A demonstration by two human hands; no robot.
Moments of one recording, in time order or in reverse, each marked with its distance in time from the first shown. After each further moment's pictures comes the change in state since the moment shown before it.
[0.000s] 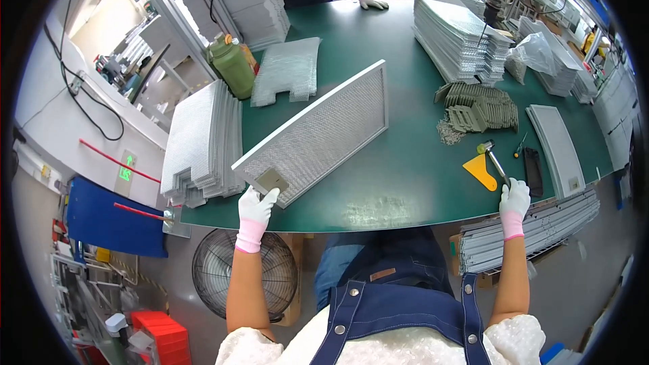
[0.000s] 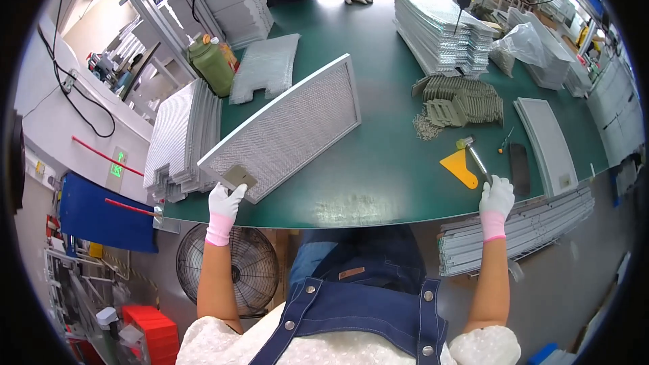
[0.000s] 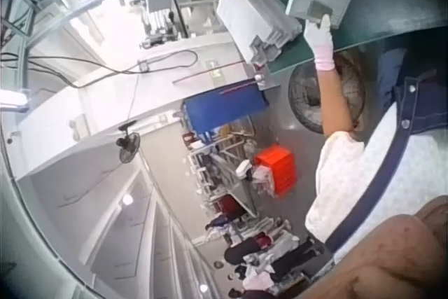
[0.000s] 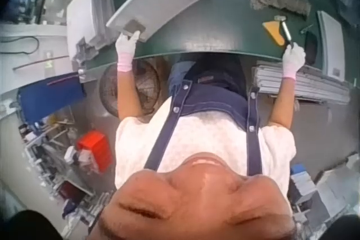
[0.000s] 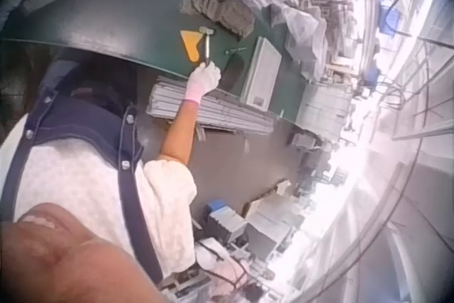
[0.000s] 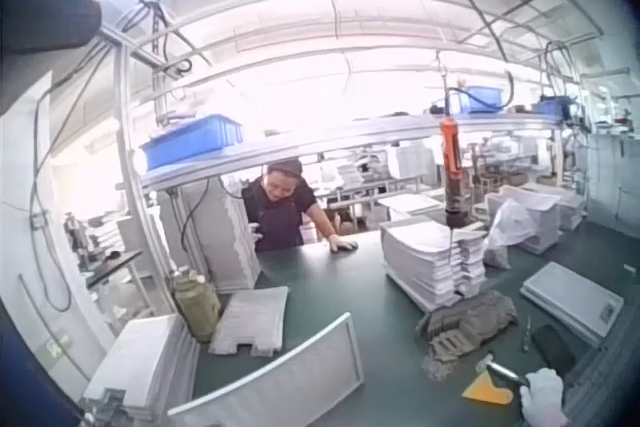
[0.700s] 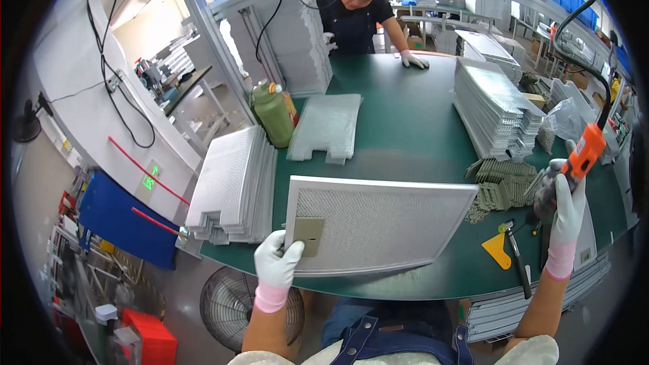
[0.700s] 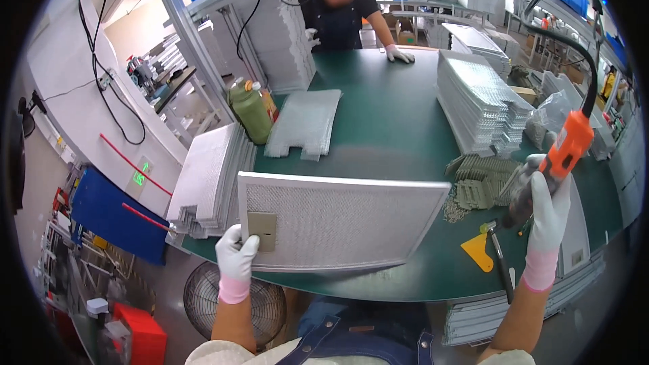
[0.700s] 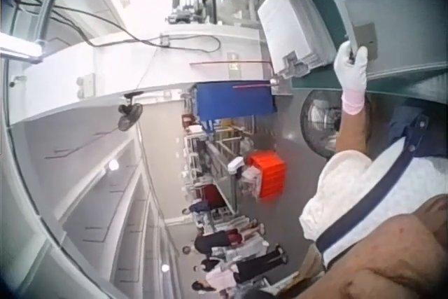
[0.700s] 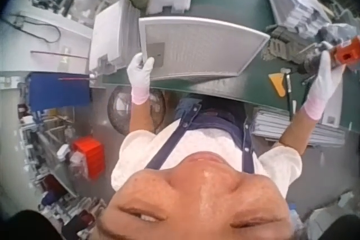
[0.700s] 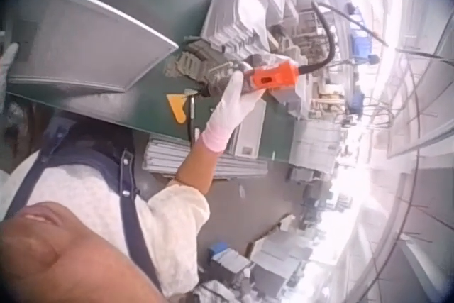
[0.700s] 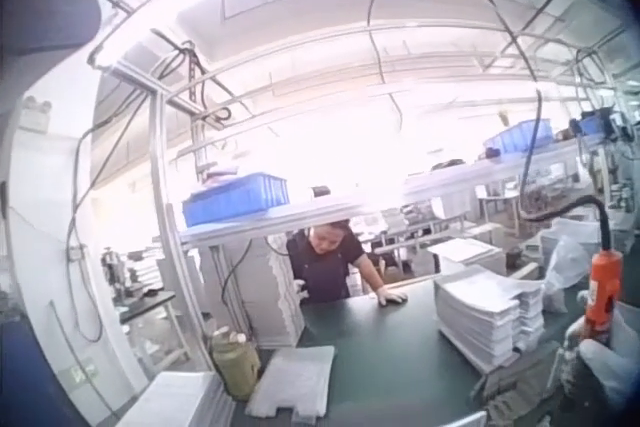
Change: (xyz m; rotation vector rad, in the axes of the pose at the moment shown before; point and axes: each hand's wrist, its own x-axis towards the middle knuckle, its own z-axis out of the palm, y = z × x) left_hand -0.007 0.110 0.023 -0.091 0.257 0.123; right_hand 0.111 -0.103 -0.194 1.625 -0.091 -0.241
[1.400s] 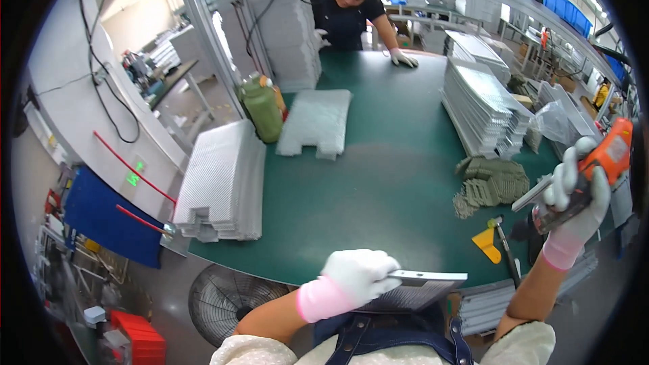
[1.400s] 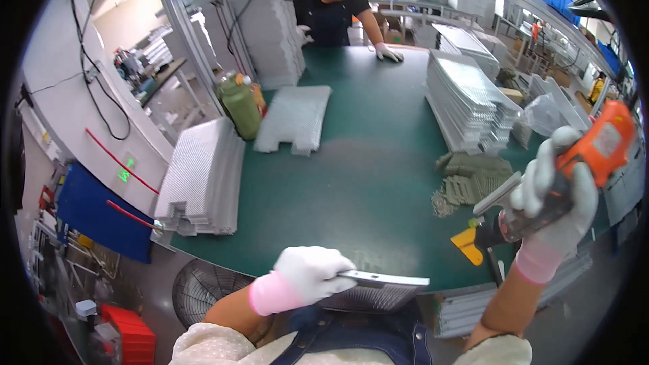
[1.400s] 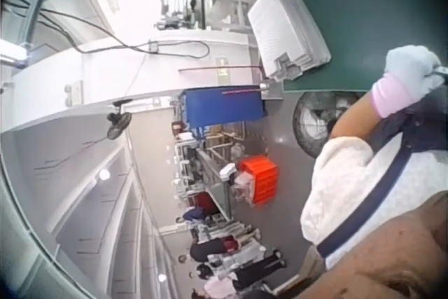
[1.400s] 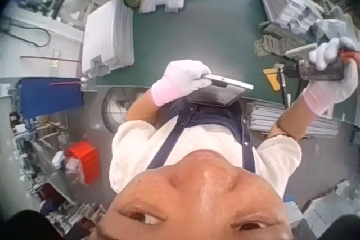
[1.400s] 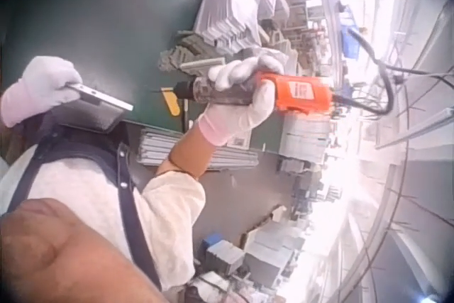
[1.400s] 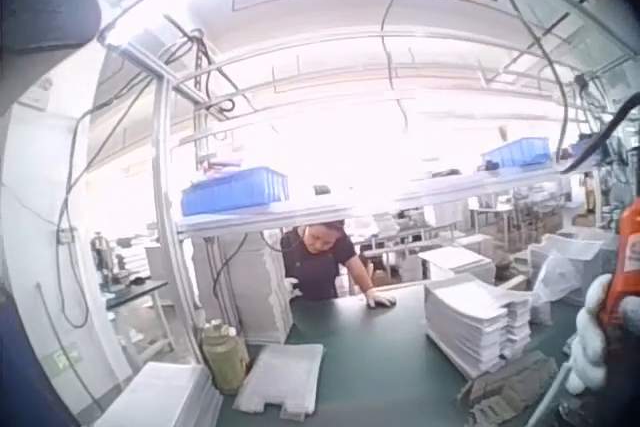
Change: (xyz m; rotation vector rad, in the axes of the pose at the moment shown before) left_hand -0.012 0.047 0.078 0.596 -0.844 0.549; right_hand -0.005 -0.079 0.059 0.739 -0.235 -0.224
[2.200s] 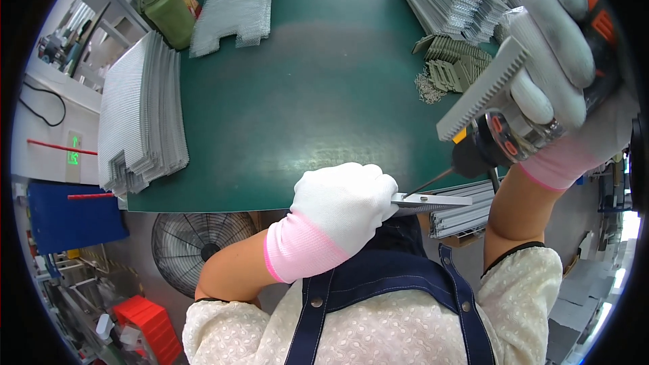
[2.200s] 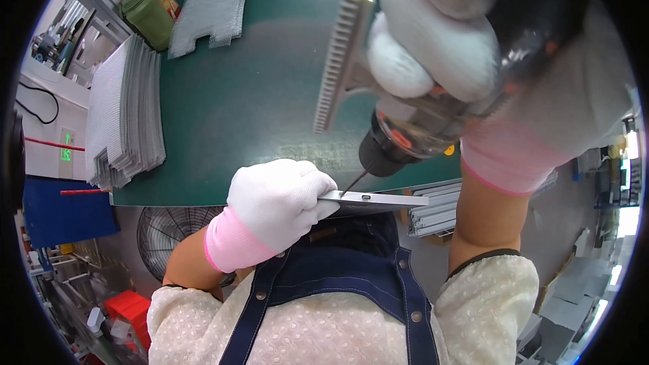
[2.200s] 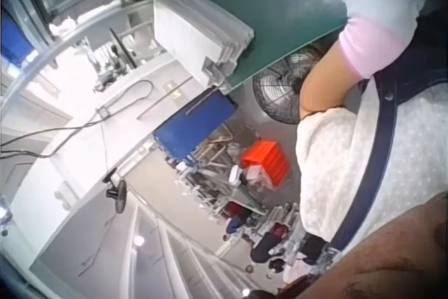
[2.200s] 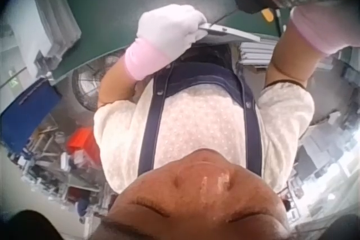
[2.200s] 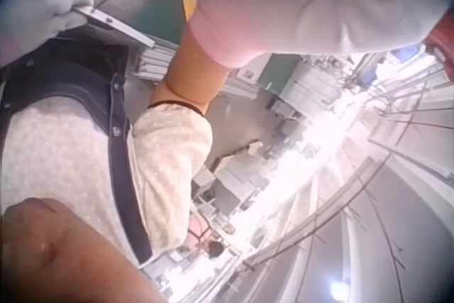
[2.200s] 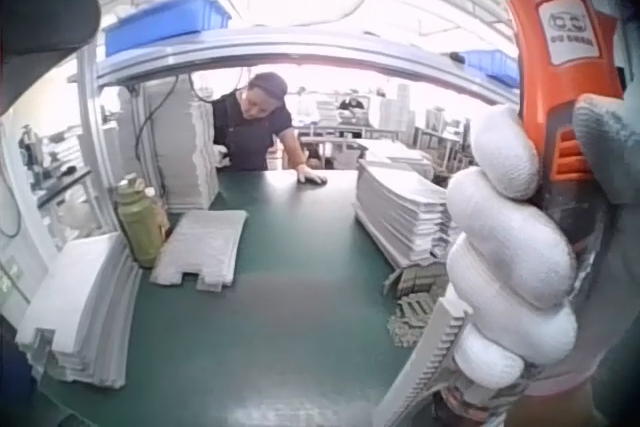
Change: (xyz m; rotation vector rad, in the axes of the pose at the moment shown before) left_hand 0.010 0.016 0.039 -0.037 -0.073 0.020; right_hand -0.020 0.022 0.009 -0.267 -0.009 0.343
